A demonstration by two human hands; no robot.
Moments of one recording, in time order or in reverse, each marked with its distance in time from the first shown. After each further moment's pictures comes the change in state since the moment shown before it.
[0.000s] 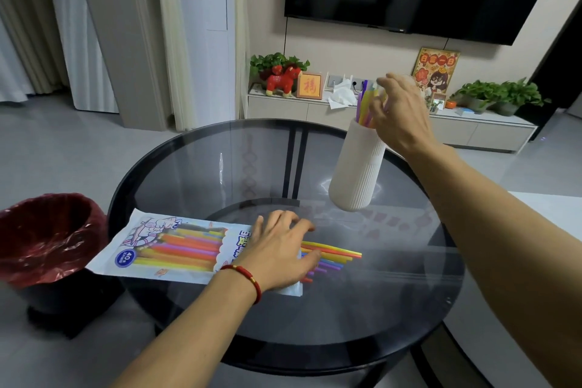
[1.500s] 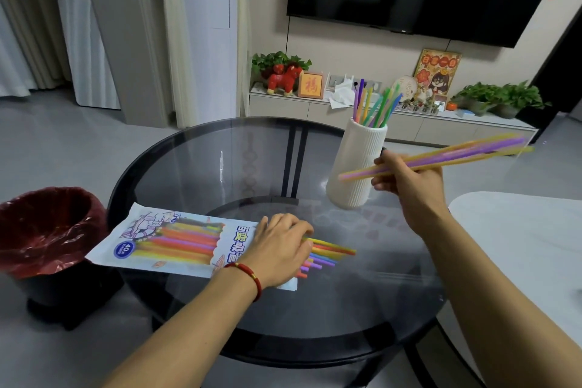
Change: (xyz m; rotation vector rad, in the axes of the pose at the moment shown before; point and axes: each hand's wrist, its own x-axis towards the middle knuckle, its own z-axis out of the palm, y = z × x) left_hand -0.001 0.007 0.011 -0.122 0.033 0.005; right_hand -0.100 0.037 0.014 0.975 0.009 0.473
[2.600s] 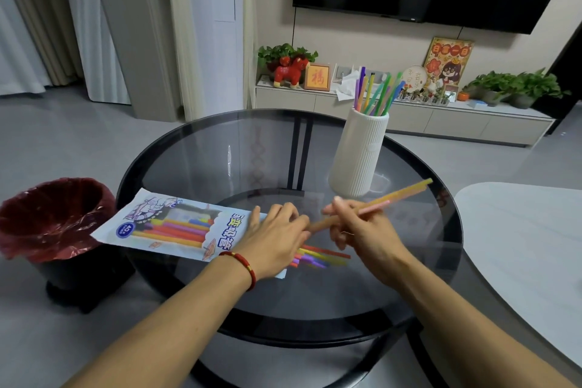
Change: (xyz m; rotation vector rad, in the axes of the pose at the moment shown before) left_hand -0.015 0.007 -0.012 0.186 -0.082 -0.008; right_hand -0.080 0.054 0.027 0.162 -0.421 0.199
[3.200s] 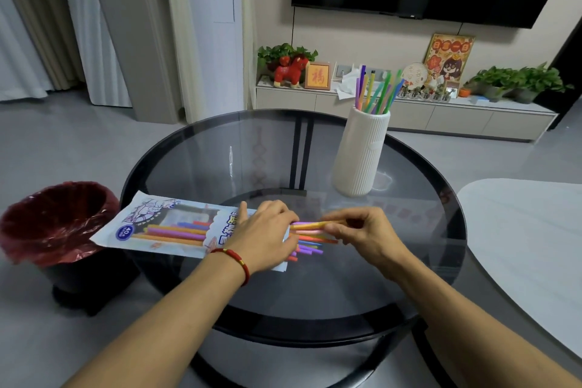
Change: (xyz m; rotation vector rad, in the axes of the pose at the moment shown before) left_hand -0.001 -0.016 -0.006 -0.064 0.041 -0.076; right_hand 0.012 0.020 -0.015 -0.423 -0.041 -0.070
